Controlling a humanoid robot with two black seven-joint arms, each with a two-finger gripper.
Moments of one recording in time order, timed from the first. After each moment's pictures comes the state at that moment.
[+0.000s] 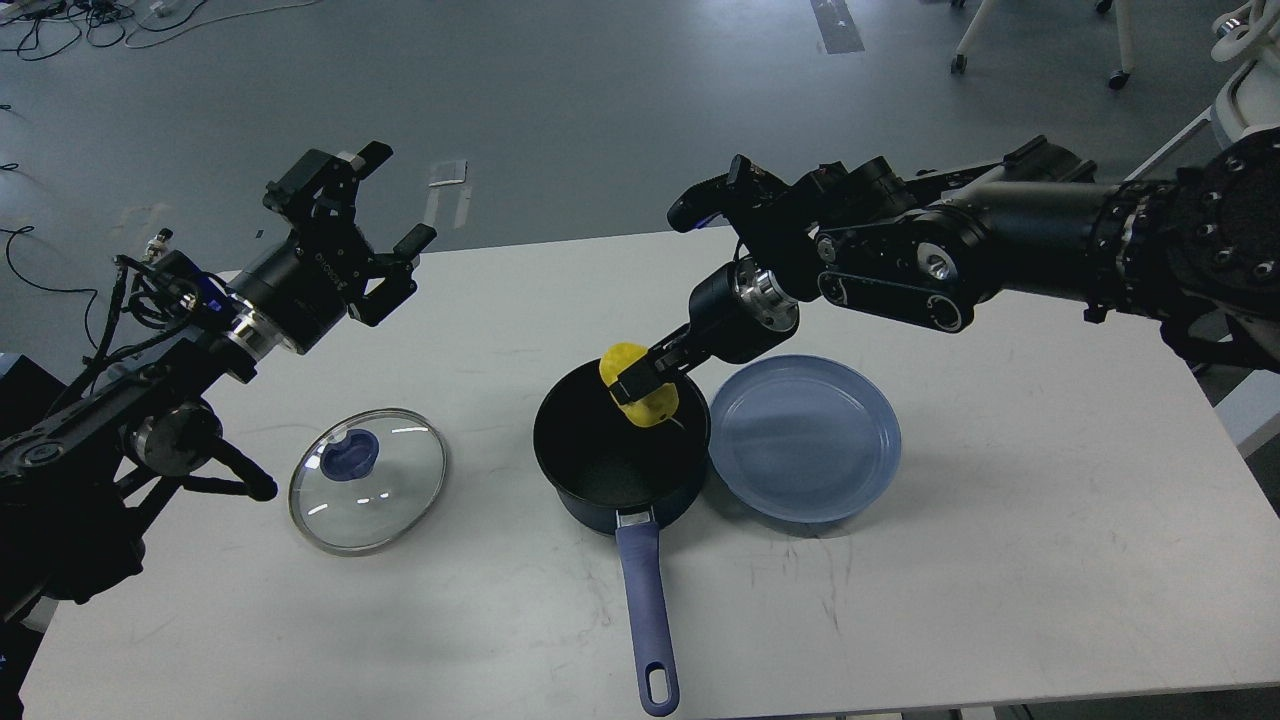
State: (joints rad) left arm -0.80 0.58 -0.49 -0.90 0.32 -0.48 -0.48; right arm 1.50 0.00 -0.56 0.72 -0.92 0.49 0.49
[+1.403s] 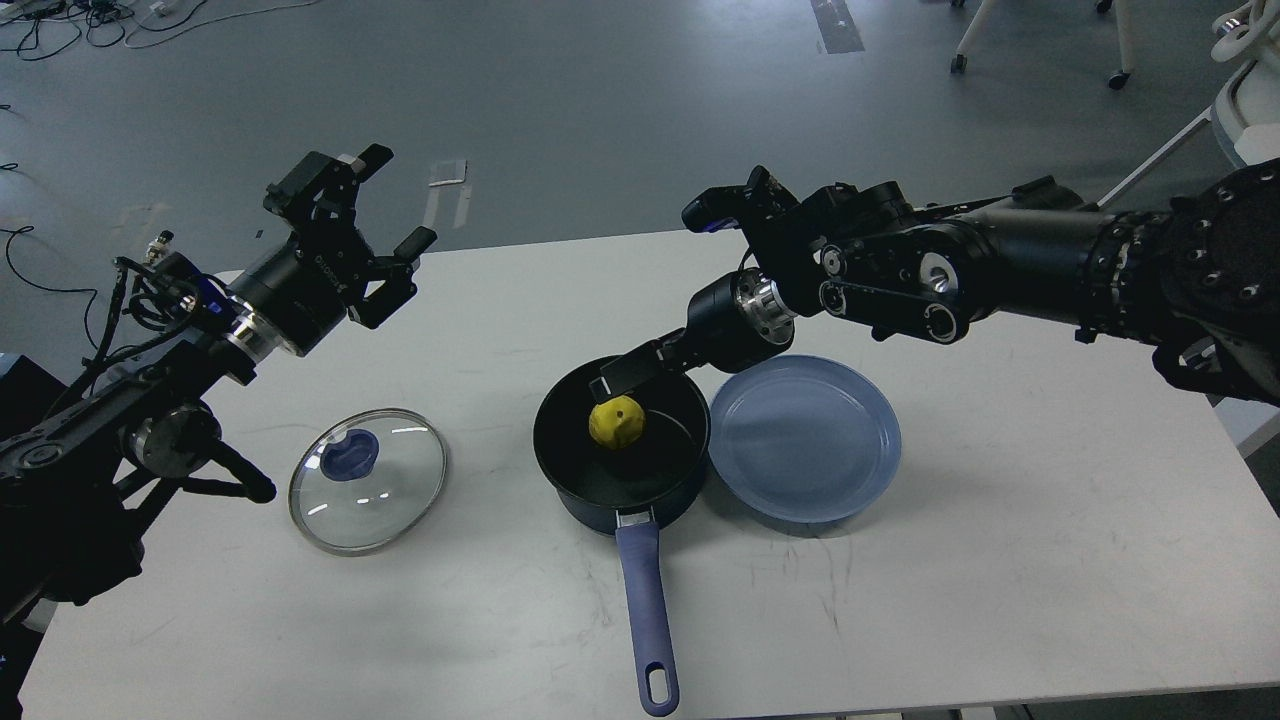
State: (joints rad) left arm -0.80 0.59 -0.49 -0.90 0.32 -0.49 -0.48; right arm 1.45 0.00 -0.52 0.69 -0.81 0.49 0.49
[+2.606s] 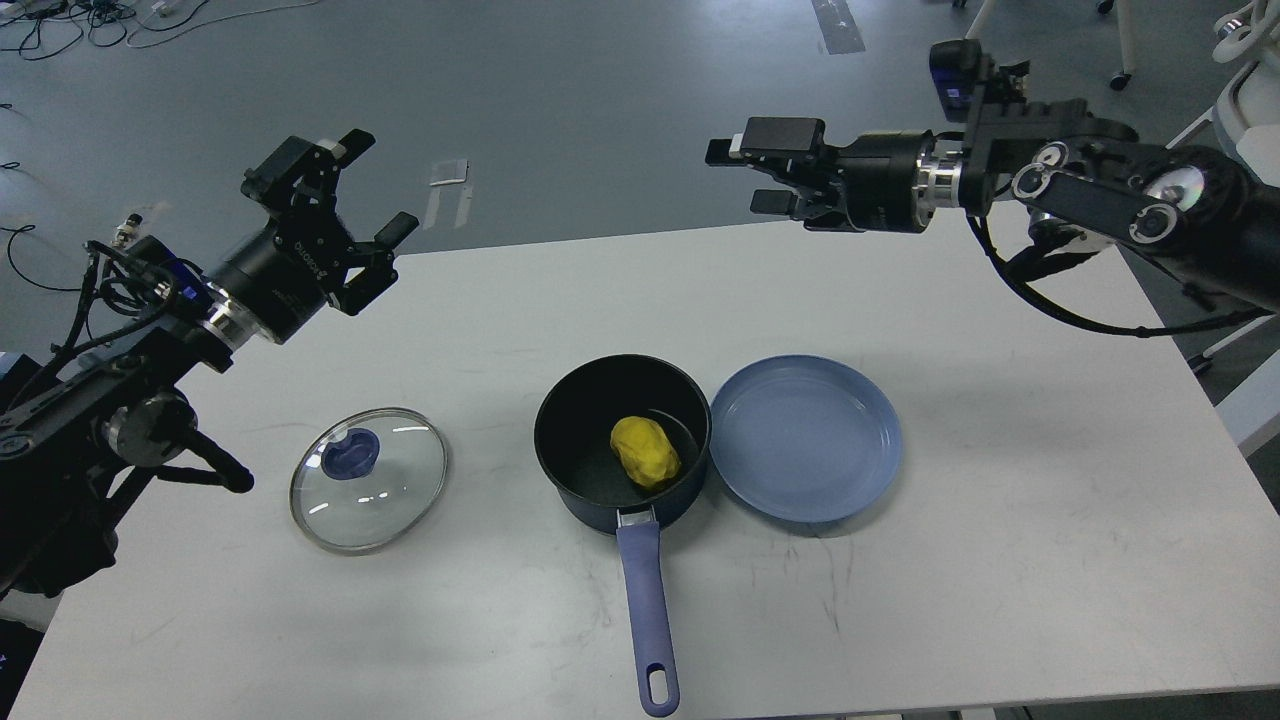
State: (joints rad) left arm -0.83 0.63 -0.49 -0.93 0.34 -0.49 -0.49; right arm 1.19 -0.40 0.00 0.69 -0.49 0.49 0.49
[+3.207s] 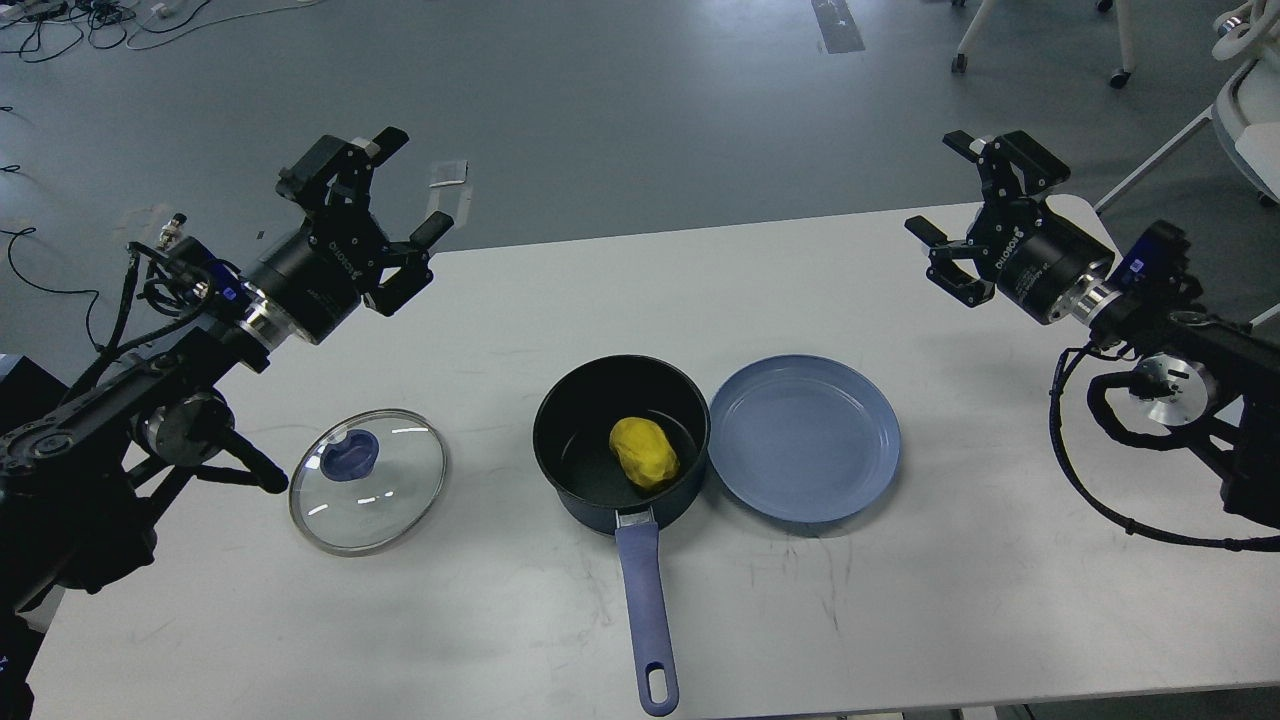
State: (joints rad) left arm -0.81 0.55 -0.49 -0.92 0.32 -0.49 -0.49; right arm 0.68 -0.43 0.55 0.69 -0.26 0.49 0.49
